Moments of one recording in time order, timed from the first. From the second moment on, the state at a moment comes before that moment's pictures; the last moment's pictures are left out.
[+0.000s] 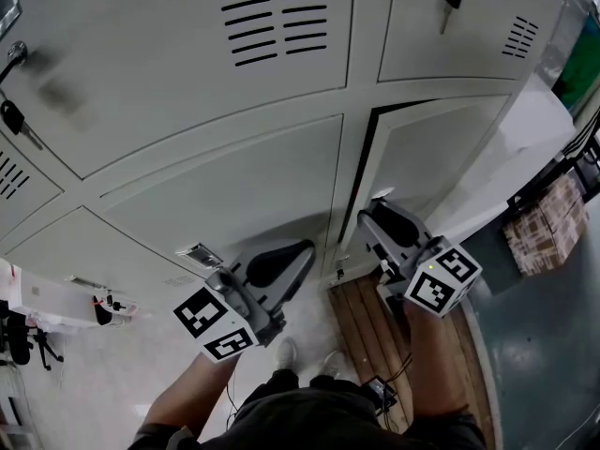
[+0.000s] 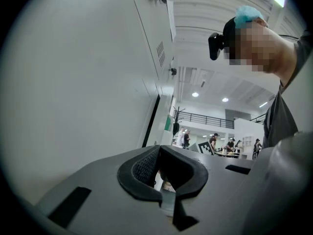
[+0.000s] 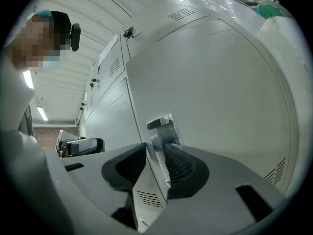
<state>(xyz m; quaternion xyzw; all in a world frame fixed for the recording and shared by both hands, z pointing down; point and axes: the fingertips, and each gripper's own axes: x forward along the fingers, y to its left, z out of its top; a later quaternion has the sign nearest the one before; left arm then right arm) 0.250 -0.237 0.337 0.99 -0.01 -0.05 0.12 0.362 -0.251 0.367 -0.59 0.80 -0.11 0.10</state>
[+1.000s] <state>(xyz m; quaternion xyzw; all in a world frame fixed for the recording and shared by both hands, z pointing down) 0.244 -0.247 0.335 0.99 -0.03 -0.05 0.12 0.367 -0.271 0.367 -0.59 0.79 -0.11 0.12</state>
